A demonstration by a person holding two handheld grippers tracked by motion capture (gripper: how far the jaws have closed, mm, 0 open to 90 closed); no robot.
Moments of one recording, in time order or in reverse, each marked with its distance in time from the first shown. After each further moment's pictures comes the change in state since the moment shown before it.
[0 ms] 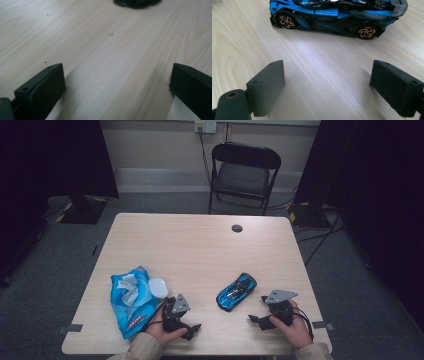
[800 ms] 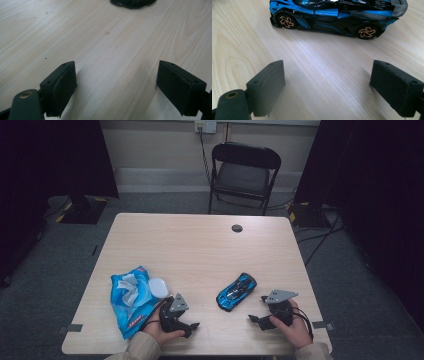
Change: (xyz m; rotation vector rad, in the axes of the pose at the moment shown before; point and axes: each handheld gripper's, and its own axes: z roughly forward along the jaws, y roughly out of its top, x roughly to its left) left arm 0.001 0.003 -0.010 0.021 -0.038 -0.022; right arm 0.000 0.000 0.000 0.000 0.000 0.000
